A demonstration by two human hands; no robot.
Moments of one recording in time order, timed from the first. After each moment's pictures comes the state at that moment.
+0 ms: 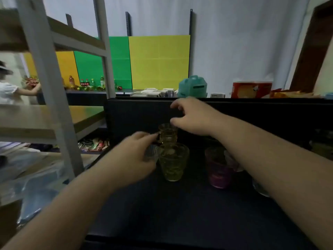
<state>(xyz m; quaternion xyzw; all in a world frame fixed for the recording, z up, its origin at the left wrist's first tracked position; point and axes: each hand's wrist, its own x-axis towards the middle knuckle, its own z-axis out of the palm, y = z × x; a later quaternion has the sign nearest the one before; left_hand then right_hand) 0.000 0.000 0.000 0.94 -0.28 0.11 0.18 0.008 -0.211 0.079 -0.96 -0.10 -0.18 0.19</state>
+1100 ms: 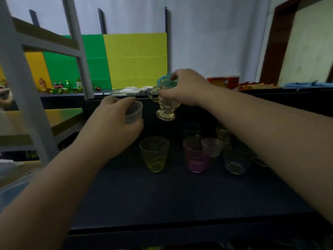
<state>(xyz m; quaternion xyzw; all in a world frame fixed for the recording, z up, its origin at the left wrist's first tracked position) -0.043 -0.019 0.063 0.90 -0.24 0.26 0.24 -0.024 -0.235 0.124 -0.95 0.01 -0.28 0.16</state>
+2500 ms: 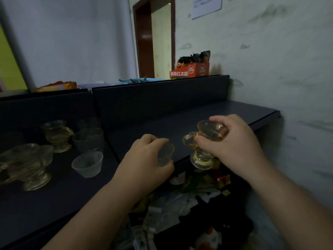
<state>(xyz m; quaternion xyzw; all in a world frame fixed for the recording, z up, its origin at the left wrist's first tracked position) -0.335 -0.641 -0.029 0.77 -0.57 0.08 0.29 -0.513 -0.778 -0.001 -0.82 0.30 -0.44 0.22</state>
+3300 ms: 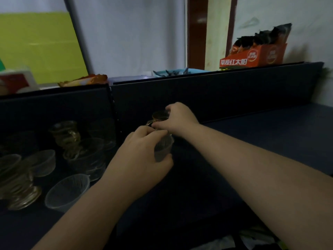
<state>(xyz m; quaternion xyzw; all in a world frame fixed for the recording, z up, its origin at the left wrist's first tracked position) -0.247 -0.731 -0.021 0.85 -0.43 0.17 0.26 -0.208 -0.917 -0.003 -0.93 0.15 -0.23 0.24</state>
